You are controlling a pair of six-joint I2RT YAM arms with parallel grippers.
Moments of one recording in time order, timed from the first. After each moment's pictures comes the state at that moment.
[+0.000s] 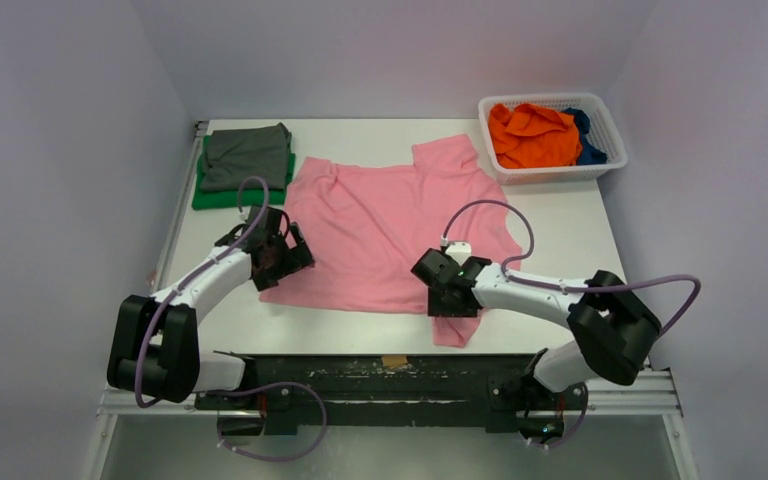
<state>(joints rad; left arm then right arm) -0.21 1.33 0.72 -0.48 -0.04 -0.70 0.87 1.47 0.79 -0.68 0.37 0.89</state>
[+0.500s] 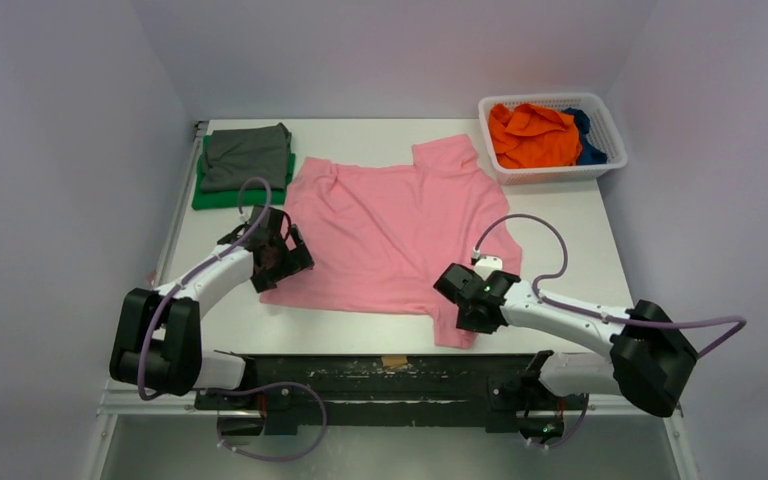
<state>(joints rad) -0.21 1.36 0.72 -0.48 -0.06 -0.70 0.87 1.26 0.67 -0.81 0.40 1.05</state>
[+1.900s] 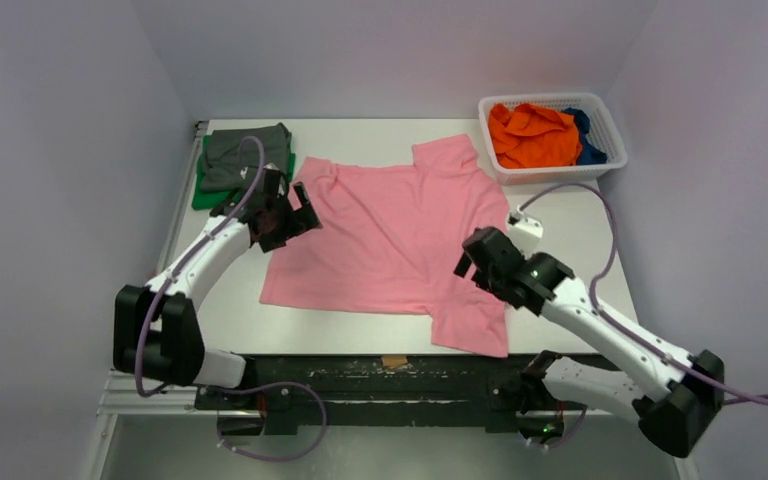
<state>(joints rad) -0.21 1.35 0.97 -0.55 0.02 -0.65 0.78 0.94 0.83 -0.98 0.60 1.14</state>
